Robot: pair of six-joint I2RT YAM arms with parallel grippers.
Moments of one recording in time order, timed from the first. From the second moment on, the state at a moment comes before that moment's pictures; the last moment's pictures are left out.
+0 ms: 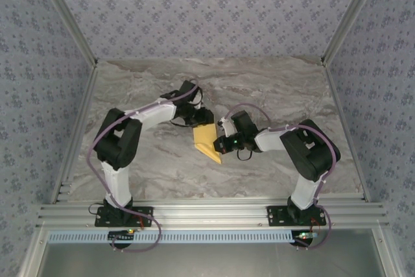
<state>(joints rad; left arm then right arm) -0.57 1.90 1.33 -0.46 0.40 -0.61 0.58 1.77 0.74 0.15 -0.56 0.32</state>
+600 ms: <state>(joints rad) -0.66 1.65 0.86 -0.17 0.43 -0.75 0.59 1.77 0.74 0.15 -0.56 0.30</state>
